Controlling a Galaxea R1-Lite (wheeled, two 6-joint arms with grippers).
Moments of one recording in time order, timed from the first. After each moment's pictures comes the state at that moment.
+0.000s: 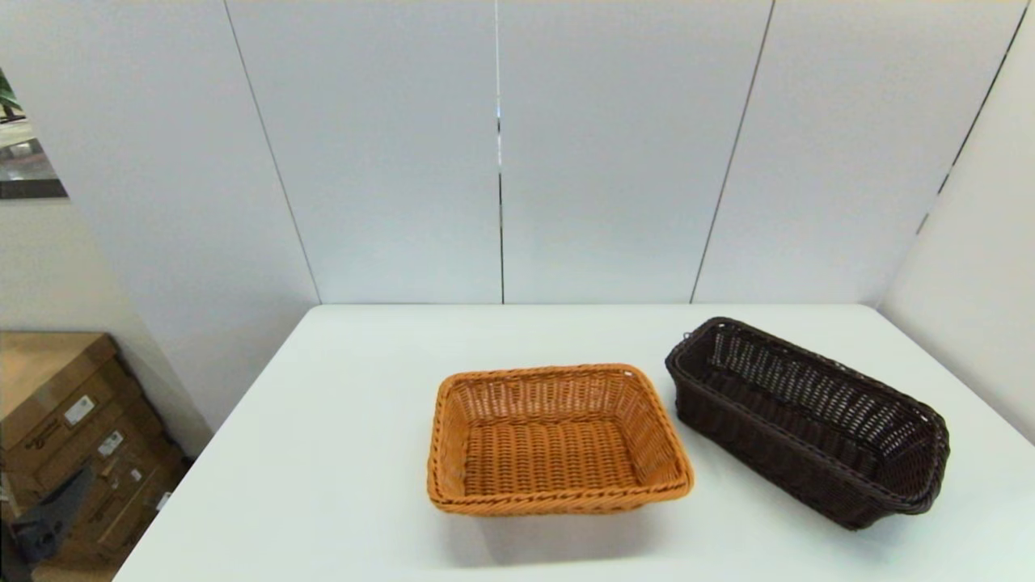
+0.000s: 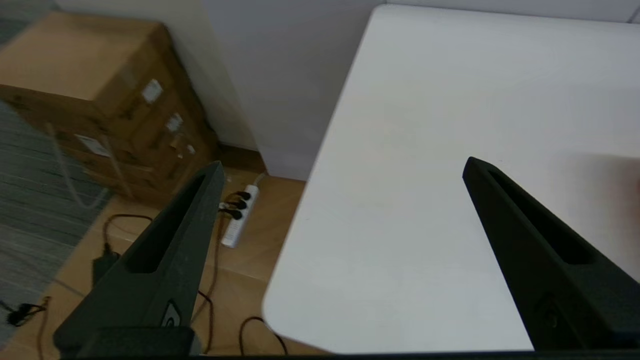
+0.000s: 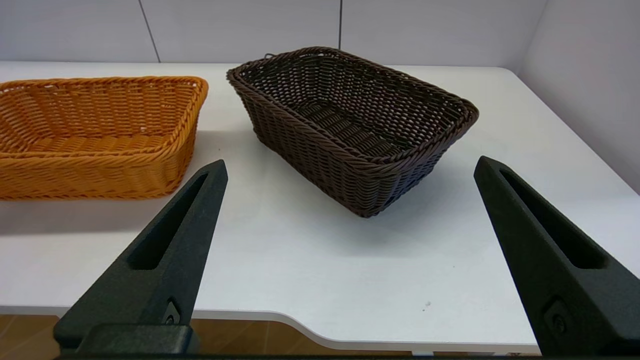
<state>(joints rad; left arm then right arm) 0.01 0.70 -0.24 -0.17 0.30 -0.03 0.00 0.00 0.00 0.00 0.00 0.00</state>
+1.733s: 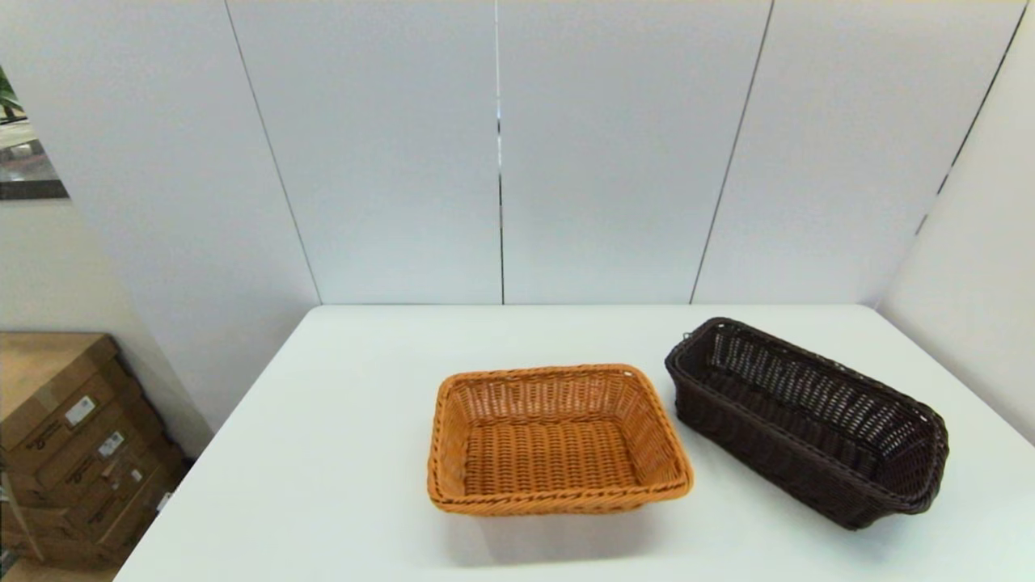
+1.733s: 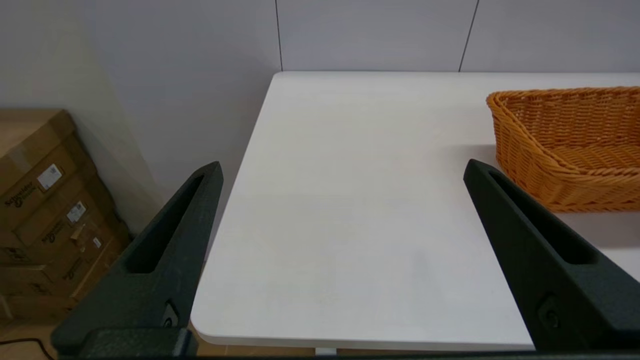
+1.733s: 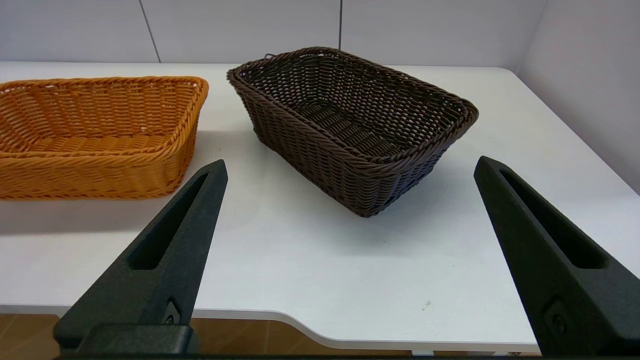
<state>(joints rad) 0.00 0.00 -0.01 0.00 0.02 -0.02 0.00 0.00 0.00 0.00 0.00 0.00</state>
